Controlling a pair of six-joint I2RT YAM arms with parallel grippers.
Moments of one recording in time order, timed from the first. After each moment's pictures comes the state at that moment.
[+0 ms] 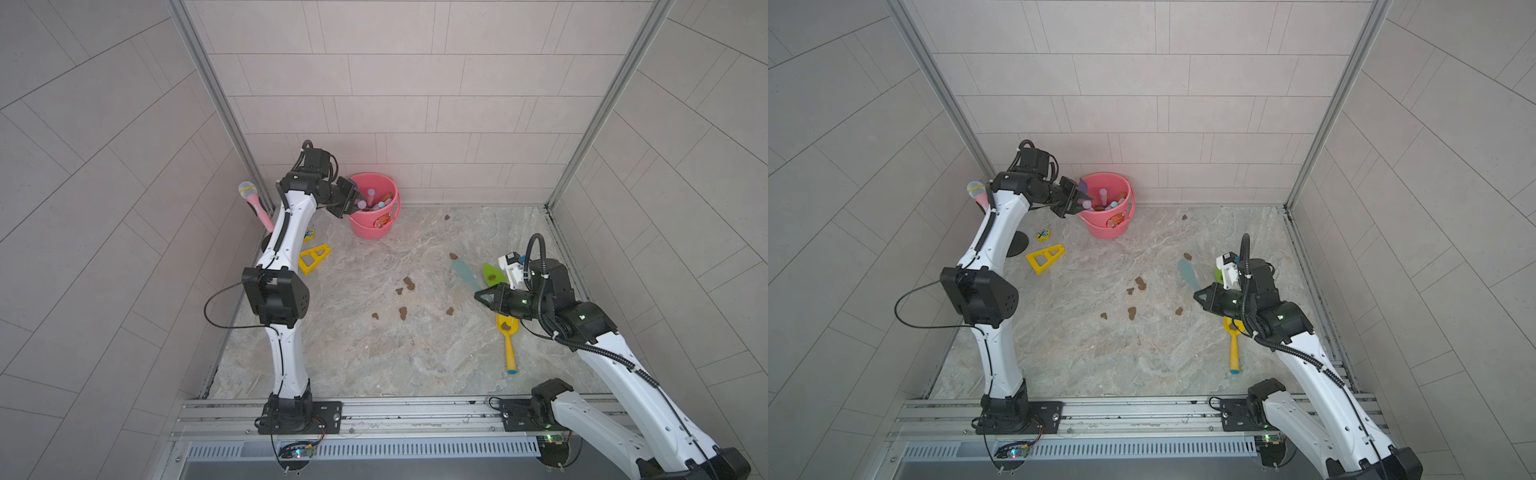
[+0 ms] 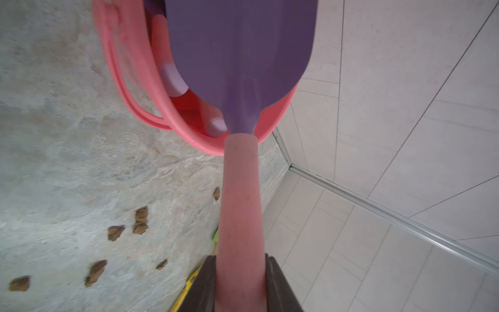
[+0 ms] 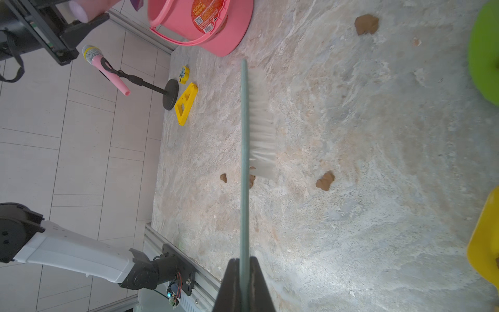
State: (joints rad) left arm -0.09 2.12 2.32 -1.05 0.61 -1.19; right arm 0.28 0.84 0.84 -0.69 -0.47 0.66
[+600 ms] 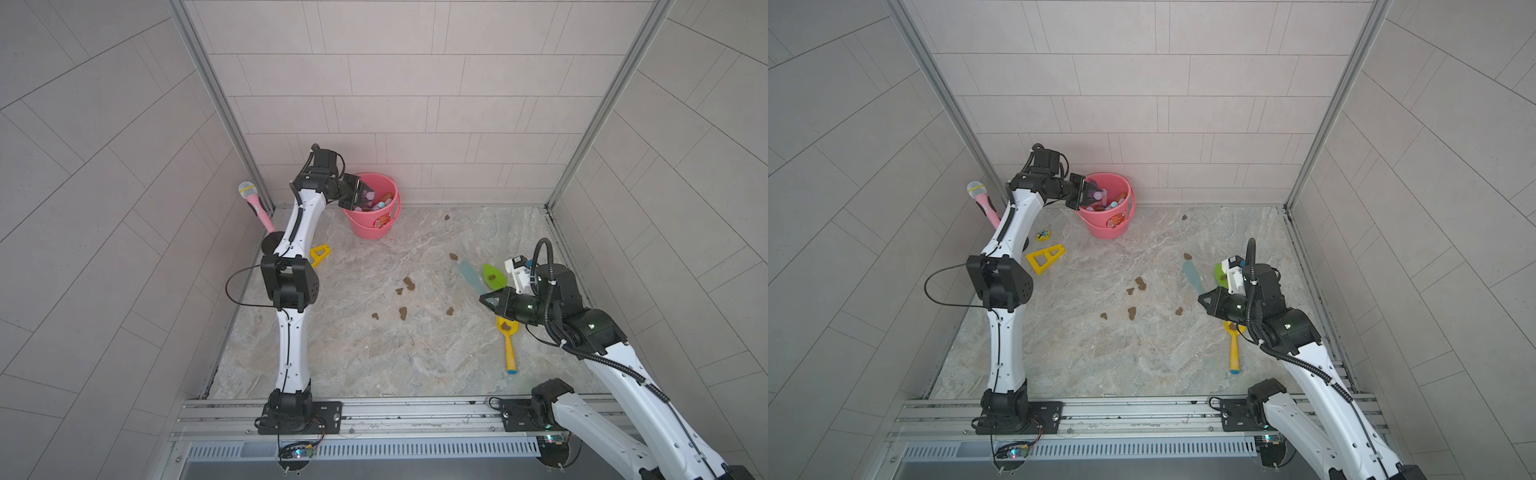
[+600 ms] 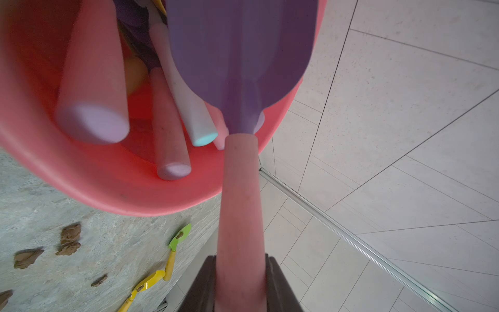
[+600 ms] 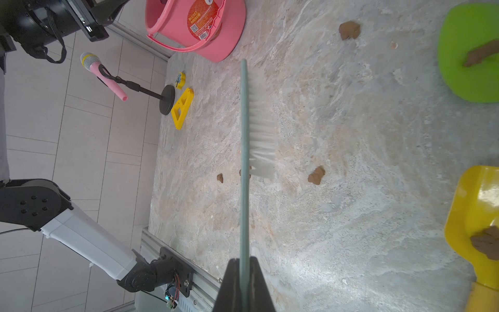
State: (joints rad) left arm -0.08 2.31 2.47 -0.94 0.68 -1.39; right arm 0.28 0.77 0.84 -0.75 -0.44 0.67
